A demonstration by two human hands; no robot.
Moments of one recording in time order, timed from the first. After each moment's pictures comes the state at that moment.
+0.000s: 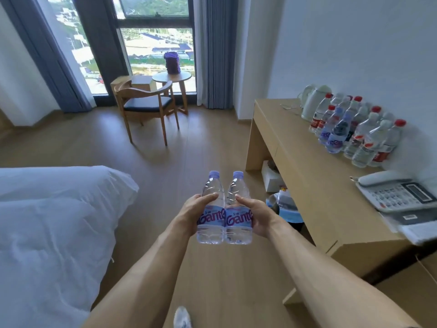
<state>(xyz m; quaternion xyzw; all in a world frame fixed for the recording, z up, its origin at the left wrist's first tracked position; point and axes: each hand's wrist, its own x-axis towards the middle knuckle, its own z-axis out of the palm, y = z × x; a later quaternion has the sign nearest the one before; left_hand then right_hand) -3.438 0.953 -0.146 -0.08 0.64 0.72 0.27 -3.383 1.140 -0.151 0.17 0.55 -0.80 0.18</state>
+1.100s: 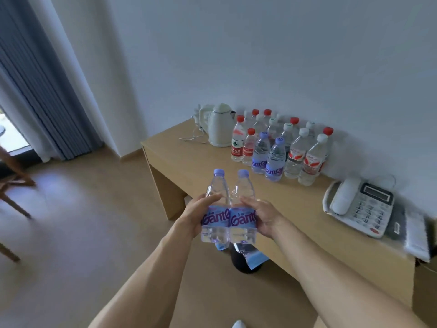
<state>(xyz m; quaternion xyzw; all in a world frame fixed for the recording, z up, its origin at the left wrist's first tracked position) -3.860 1.285 -0.147 0.17 0.60 0.57 0.53 -3.693 1.391 -0.159 0.38 0.44 -0.79 -0.20</state>
